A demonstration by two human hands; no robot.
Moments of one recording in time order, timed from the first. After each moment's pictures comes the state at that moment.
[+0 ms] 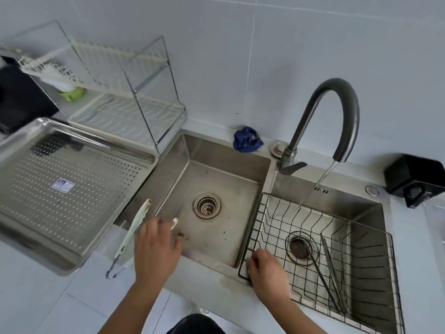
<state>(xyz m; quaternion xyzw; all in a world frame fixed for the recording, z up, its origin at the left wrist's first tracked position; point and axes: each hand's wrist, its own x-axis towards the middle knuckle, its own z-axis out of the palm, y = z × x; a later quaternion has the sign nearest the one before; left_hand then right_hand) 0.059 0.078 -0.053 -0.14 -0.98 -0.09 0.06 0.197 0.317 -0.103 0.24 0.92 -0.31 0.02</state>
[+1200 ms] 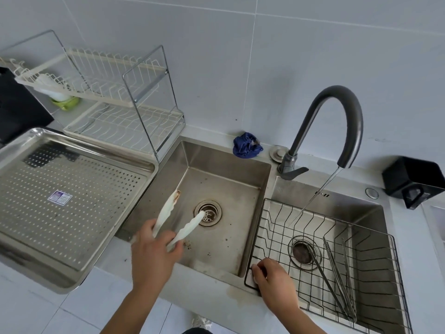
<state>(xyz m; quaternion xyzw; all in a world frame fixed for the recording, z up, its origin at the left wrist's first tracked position) 0.047 0.065 -0.030 -0.12 -0.97 -0.22 0.04 0.195 0.315 -0.111 0.29 0.88 -0.36 0.06</state>
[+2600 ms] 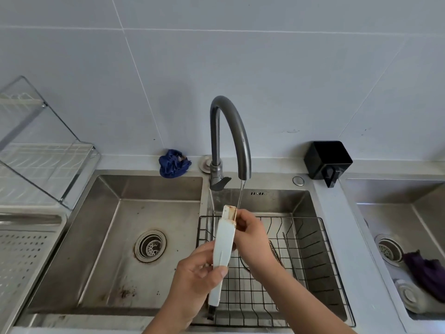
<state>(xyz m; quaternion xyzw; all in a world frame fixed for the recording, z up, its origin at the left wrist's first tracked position) 0.103 0.269 0.011 -0.21 -0.64 -0.65 -0.36 0.144 0.427 -0.001 0.31 0.64 -0.69 -0.15</state>
